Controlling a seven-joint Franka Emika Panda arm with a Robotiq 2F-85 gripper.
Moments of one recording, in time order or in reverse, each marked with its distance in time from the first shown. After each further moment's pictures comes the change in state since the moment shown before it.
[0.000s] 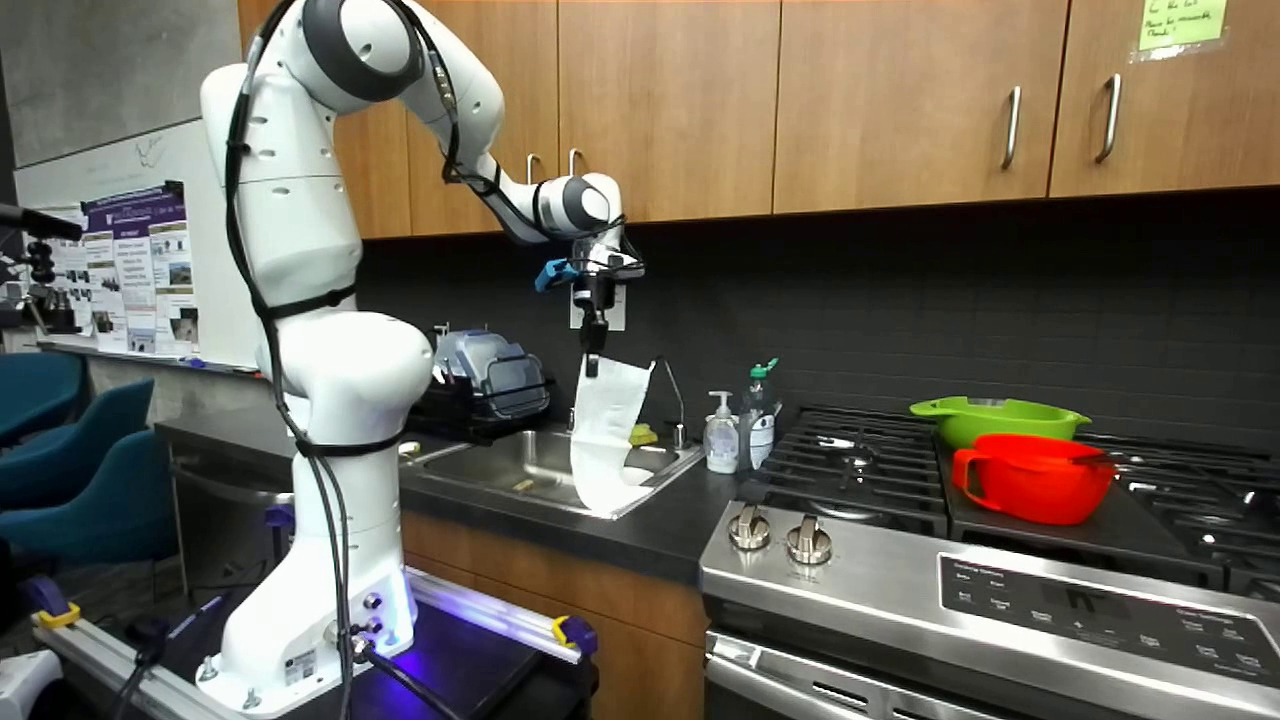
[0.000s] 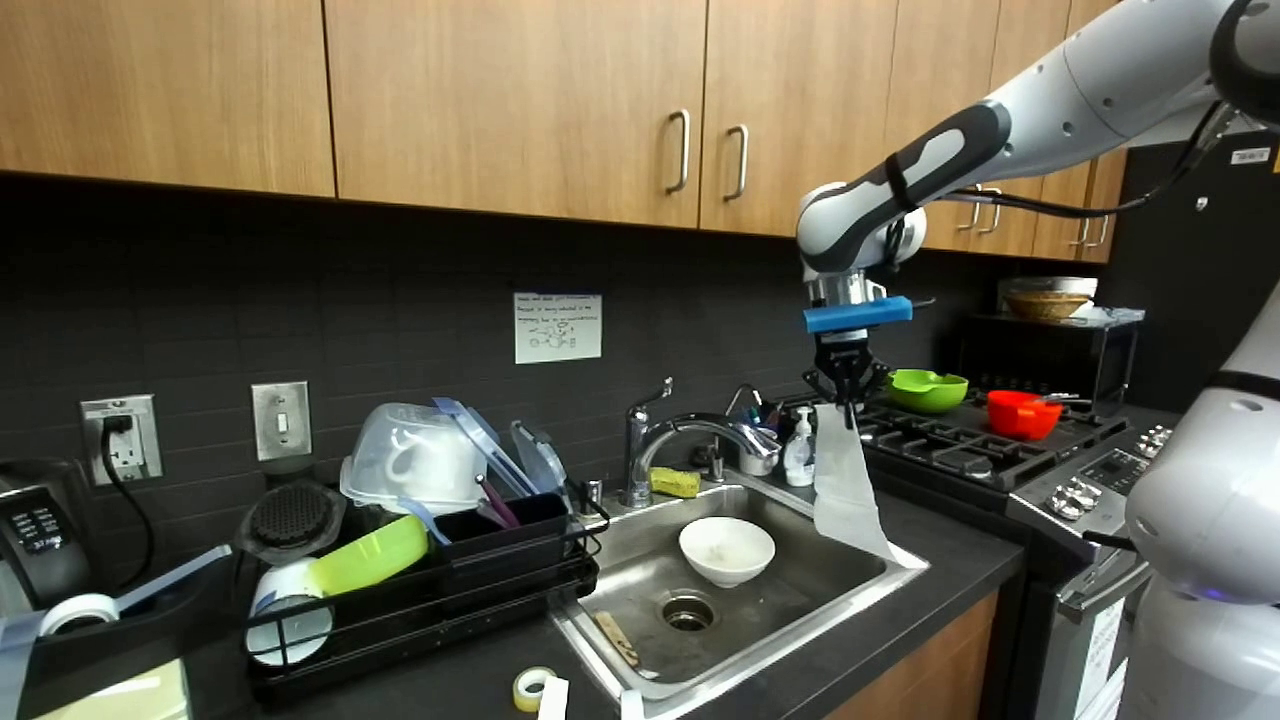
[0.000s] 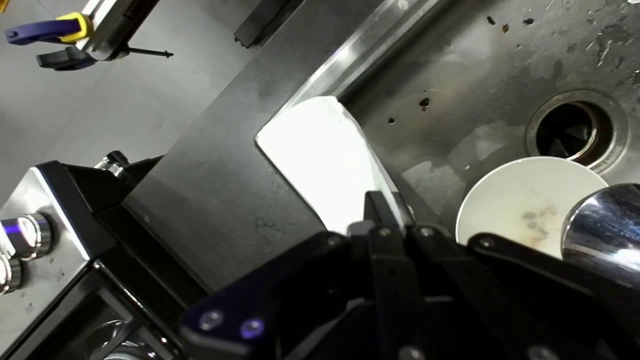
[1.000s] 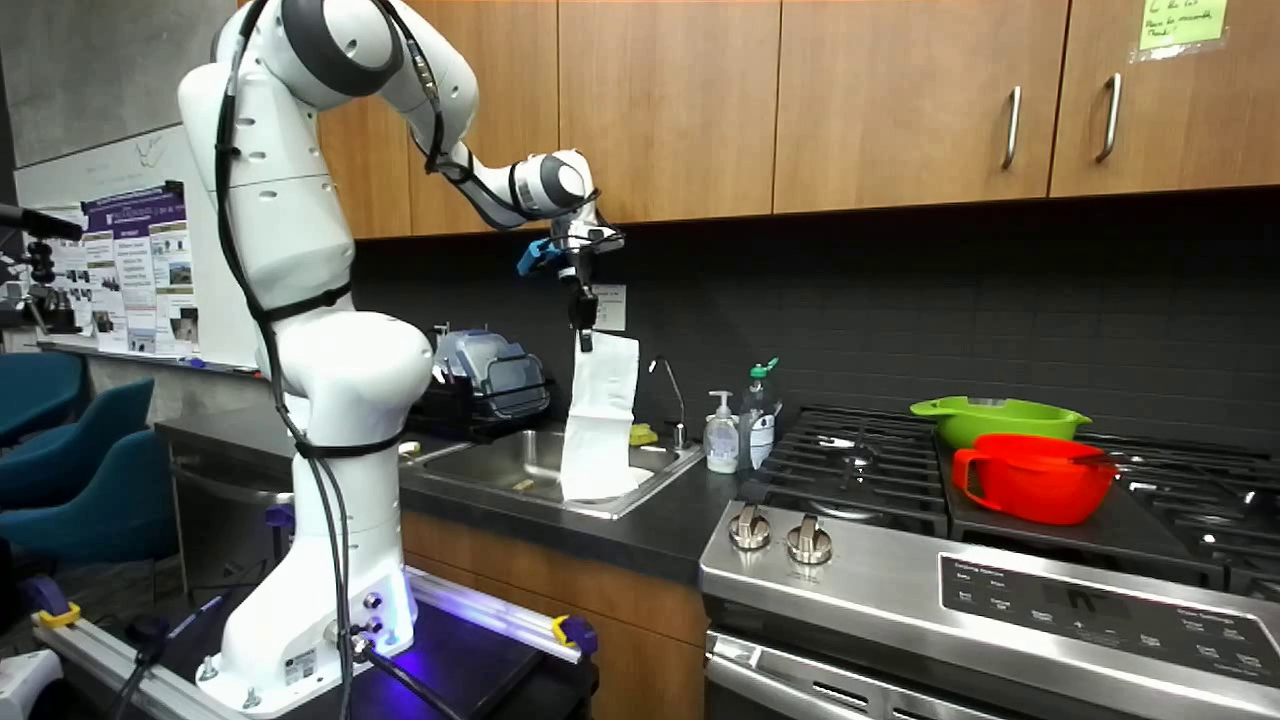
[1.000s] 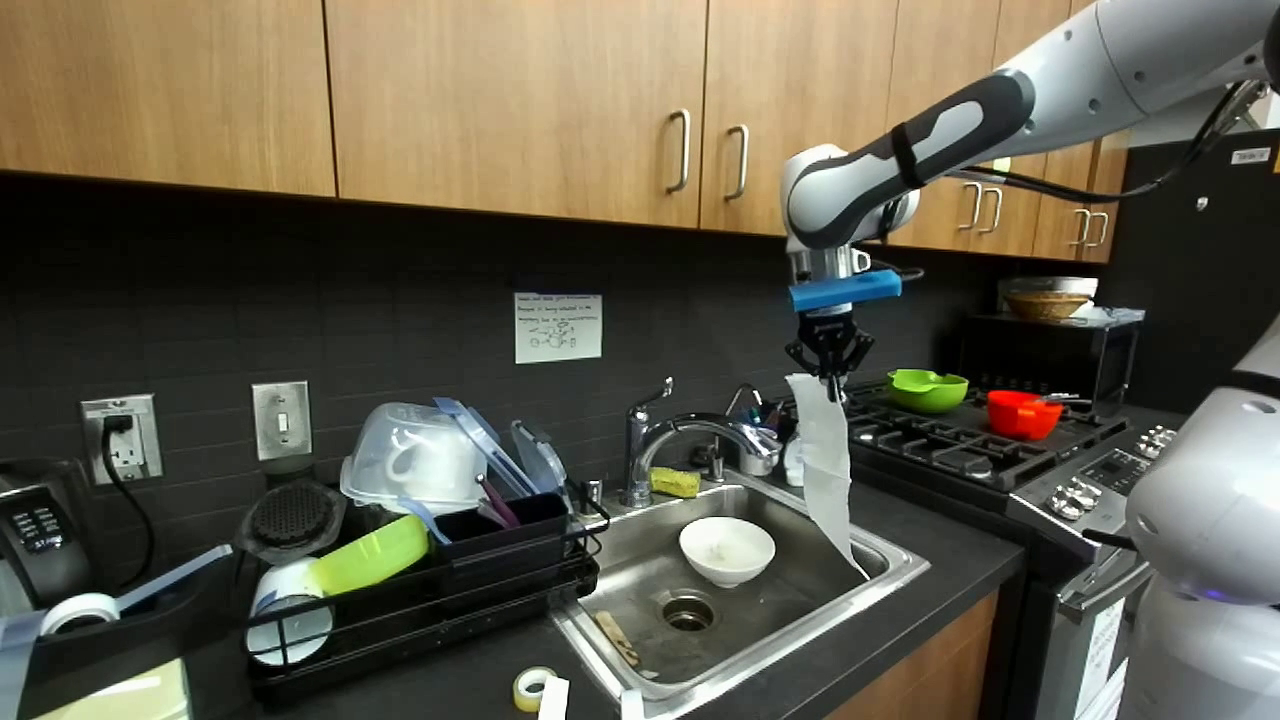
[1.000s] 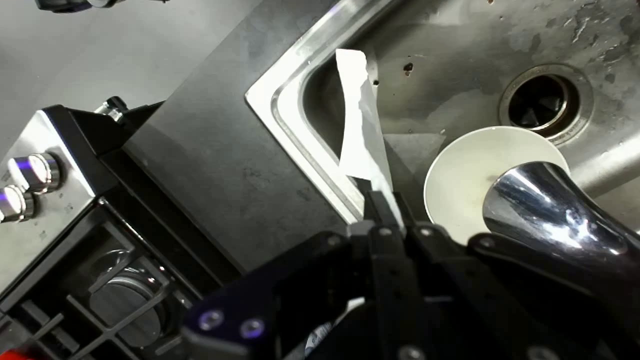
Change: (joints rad) arm 0.001 -0.064 0.096 0.028 -0.063 -0.001 0.040
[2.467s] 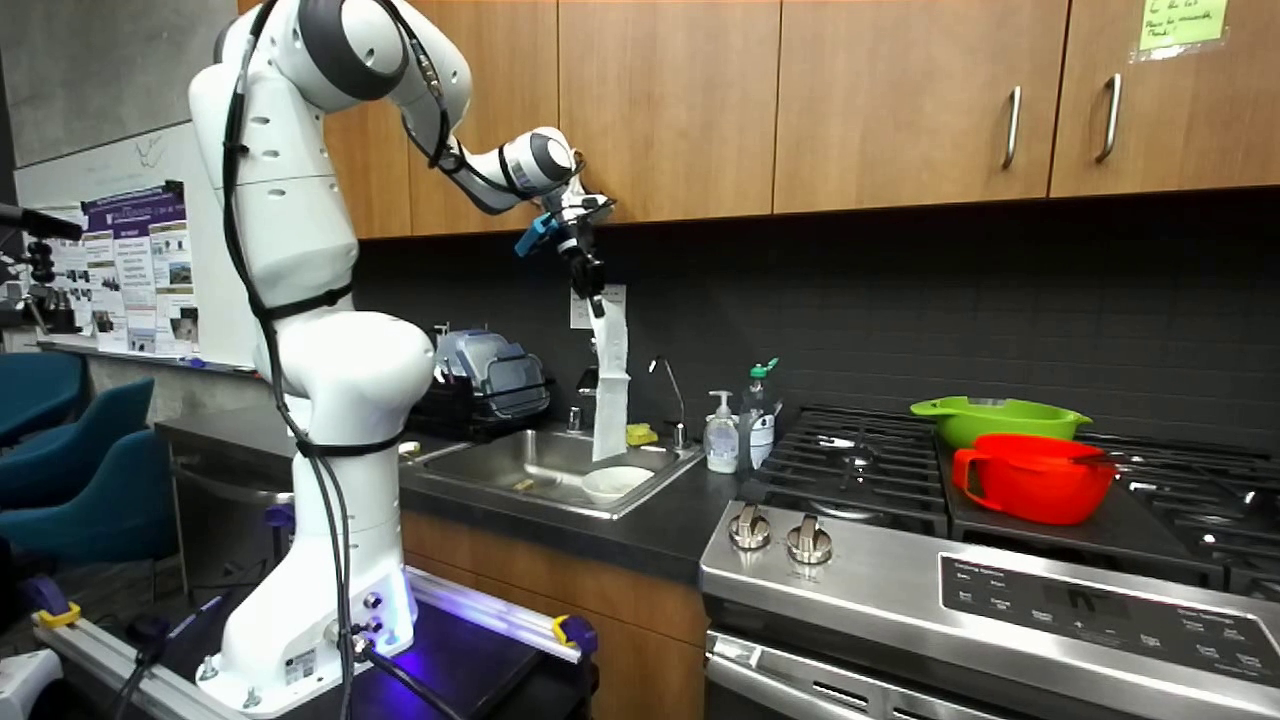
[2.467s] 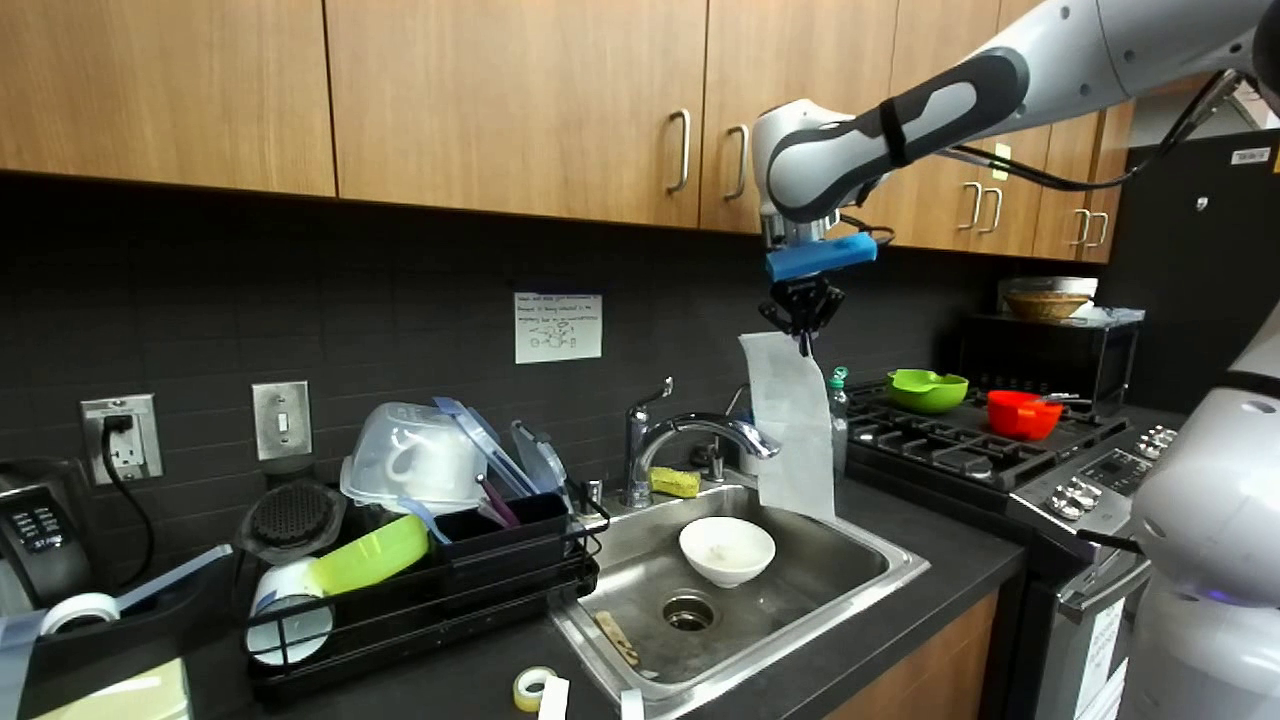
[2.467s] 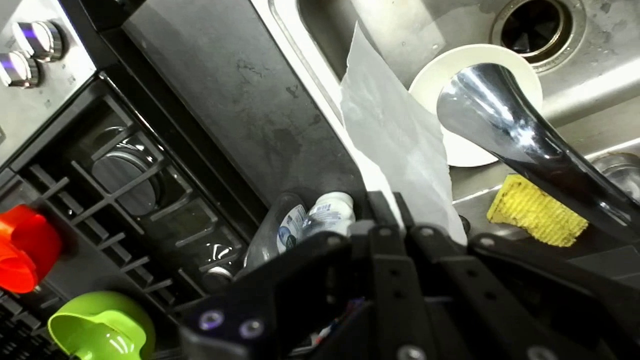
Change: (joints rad) arm 0.033 0.030 0.051 0.142 -0.145 0.006 -0.009
